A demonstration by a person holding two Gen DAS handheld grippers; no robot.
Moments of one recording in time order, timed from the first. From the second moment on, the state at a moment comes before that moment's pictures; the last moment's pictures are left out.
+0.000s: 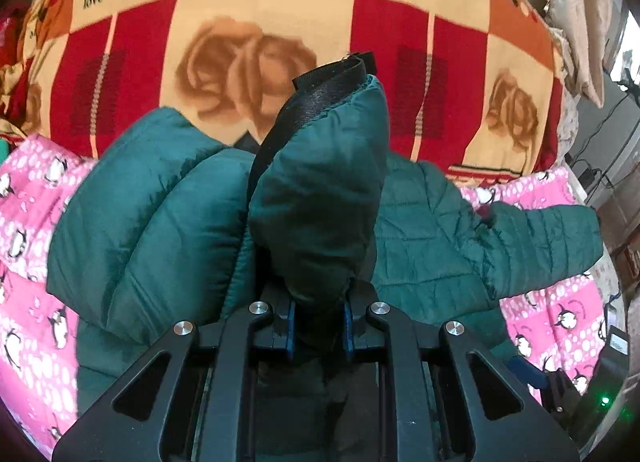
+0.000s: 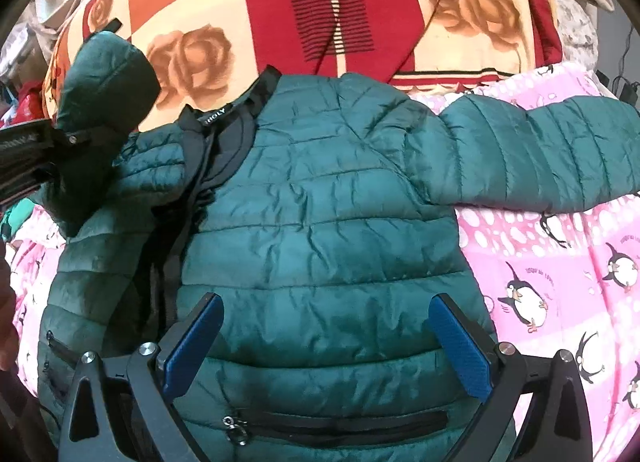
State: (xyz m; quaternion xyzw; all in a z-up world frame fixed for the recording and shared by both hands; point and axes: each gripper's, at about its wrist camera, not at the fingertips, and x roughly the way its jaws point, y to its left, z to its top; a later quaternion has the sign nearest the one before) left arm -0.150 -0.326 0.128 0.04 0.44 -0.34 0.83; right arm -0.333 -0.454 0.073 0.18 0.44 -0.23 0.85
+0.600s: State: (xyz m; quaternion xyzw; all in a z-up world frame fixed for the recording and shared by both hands) left arm -0.153 -0.336 0.092 0.05 0.48 -0.36 0.80; right arm -0.326 -0.456 0.064 0.17 0.46 -0.24 0.84
